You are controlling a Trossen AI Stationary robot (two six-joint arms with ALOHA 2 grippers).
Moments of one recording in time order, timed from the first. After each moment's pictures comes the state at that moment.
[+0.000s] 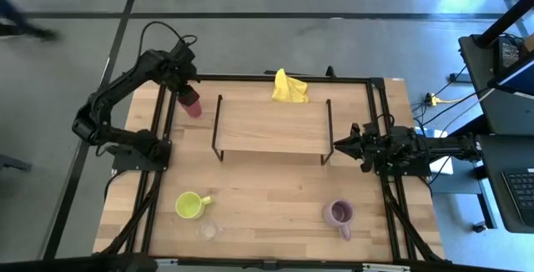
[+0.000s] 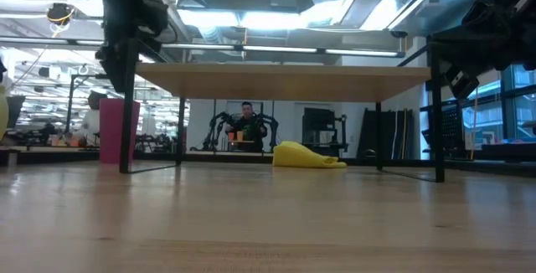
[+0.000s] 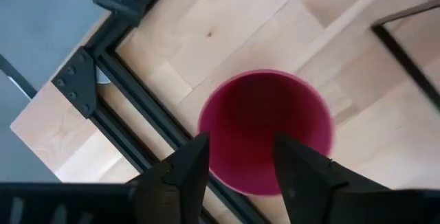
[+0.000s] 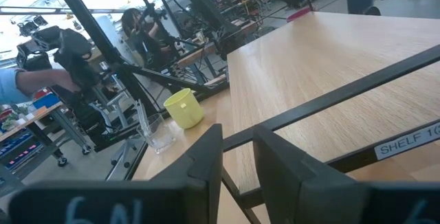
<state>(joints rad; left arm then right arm) 1.01 1.29 1.11 -1.19 -0.11 0.19 0.04 0.02 0.02 0.01 0.02 0.49</state>
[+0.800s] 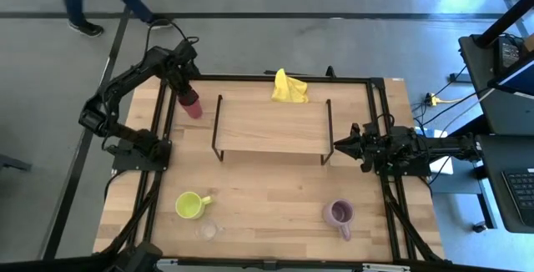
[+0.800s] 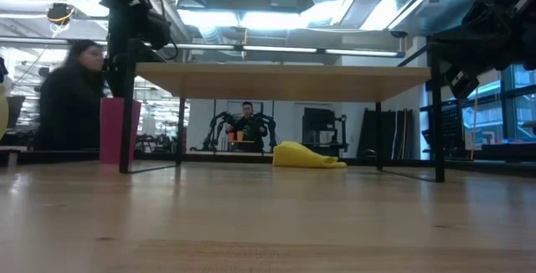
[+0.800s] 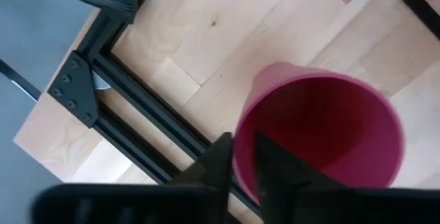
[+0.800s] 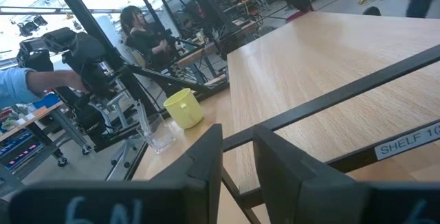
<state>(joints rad) 1.05 1.37 1.11 -1.18 -0.11 0.32 0.04 0.02 0.02 0.01 0.02 0.49</state>
